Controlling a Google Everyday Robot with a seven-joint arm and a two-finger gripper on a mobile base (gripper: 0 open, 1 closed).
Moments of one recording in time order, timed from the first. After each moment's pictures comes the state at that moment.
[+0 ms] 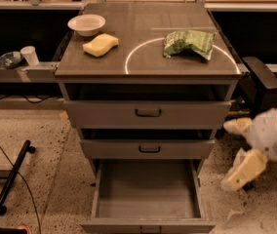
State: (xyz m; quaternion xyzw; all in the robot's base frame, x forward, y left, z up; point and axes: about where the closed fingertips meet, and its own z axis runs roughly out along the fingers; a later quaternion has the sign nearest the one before) arm 0.408 -0.215 0.782 -0.51 0.80 0.23 0.23
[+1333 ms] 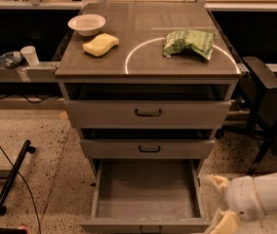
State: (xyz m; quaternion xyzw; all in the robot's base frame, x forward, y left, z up) arm 0.332 -0.169 0.647 -0.47 0.77 0.35 0.26
